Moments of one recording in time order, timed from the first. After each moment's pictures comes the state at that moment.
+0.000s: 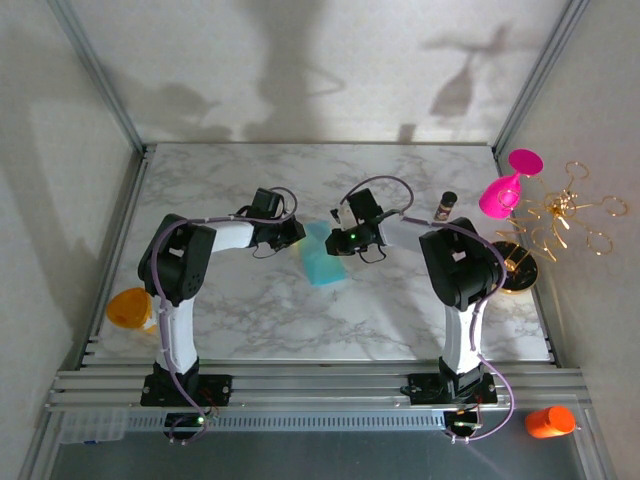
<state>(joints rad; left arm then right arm) -0.37 2.03 1.16 -0.04 0.40 -0.79 0.53 1.98 1.22 -0.29 -0.50 0.31</state>
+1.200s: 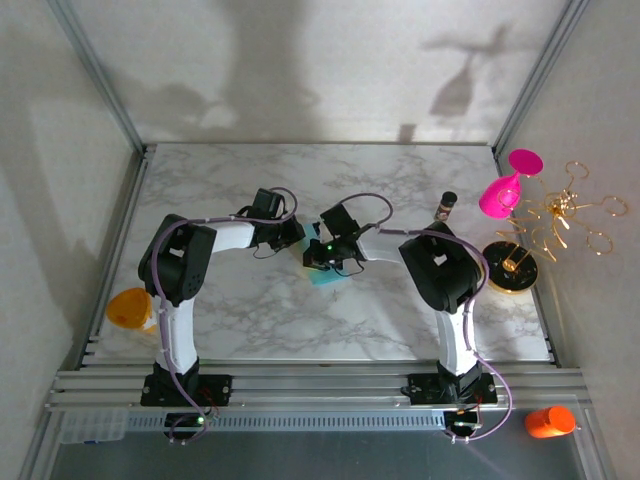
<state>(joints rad) -0.37 2.03 1.16 -0.04 0.37 -0.81 0.68 2.03 1.19 -0.17 -0.50 0.68</state>
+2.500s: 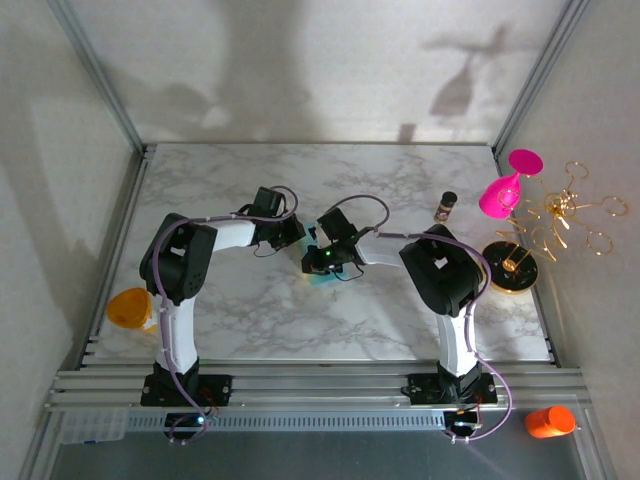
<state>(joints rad) -0.37 2.04 1.19 -0.07 0.37 -0.81 0.72 2.01 1.17 -0.18 -0.48 0.60</state>
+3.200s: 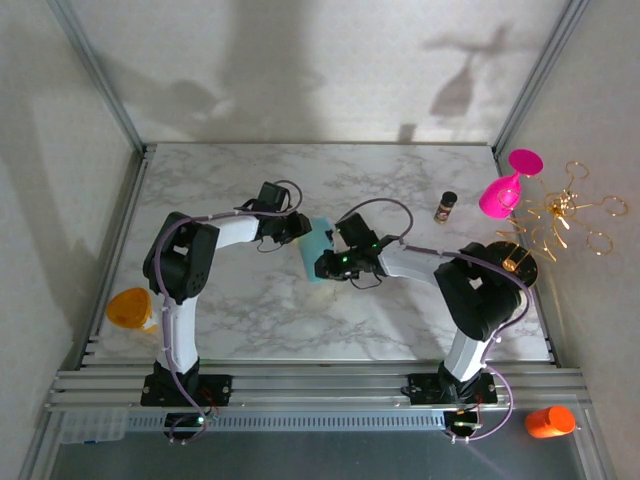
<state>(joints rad) -0.40 2.05 1.26 -0.13 0.35 -0.77 0.68 1.74 0.98 -0.19 -0.42 0.63</state>
